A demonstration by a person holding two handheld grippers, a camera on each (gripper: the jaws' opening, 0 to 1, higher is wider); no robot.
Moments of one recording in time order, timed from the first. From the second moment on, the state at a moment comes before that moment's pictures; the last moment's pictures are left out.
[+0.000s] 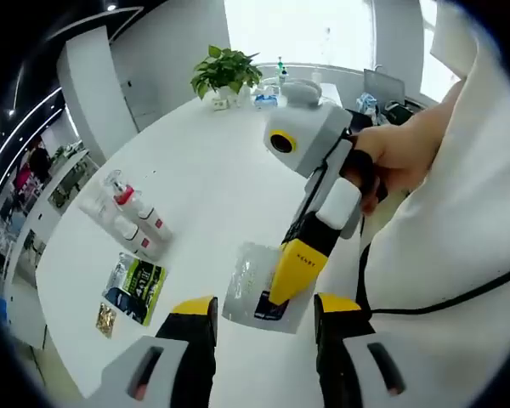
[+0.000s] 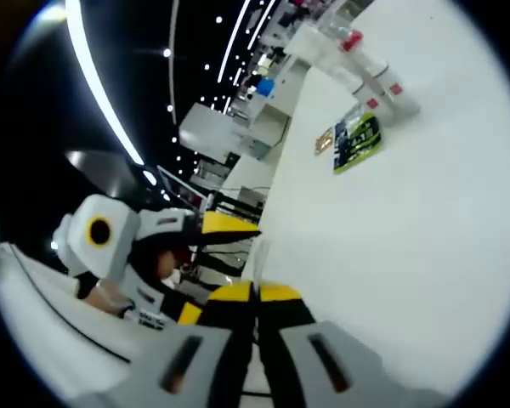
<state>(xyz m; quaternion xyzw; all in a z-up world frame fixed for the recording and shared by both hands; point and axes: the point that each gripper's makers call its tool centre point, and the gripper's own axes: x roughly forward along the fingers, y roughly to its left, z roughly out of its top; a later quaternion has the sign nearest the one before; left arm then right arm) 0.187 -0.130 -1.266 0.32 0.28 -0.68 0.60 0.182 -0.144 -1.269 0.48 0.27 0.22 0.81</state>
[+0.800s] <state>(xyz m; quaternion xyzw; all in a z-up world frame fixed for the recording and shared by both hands) 0.156 -0.157 -1.242 -0.18 0.47 -0.63 0.60 0.174 -0.173 -1.233 0.52 0.17 0.22 0.81</state>
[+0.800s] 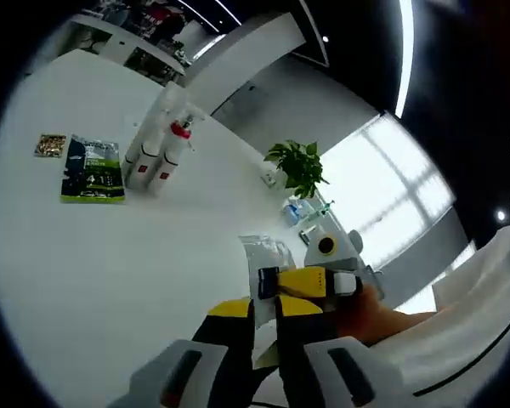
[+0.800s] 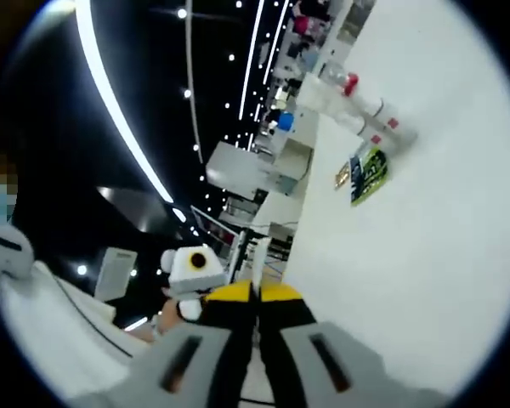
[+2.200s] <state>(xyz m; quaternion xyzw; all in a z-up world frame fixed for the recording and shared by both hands) 0.159 -0.128 -1.220 -0.30 0.53 -0.59 0.53 0.195 -0.157 -1.195 0.42 0.10 0.28 0.86</state>
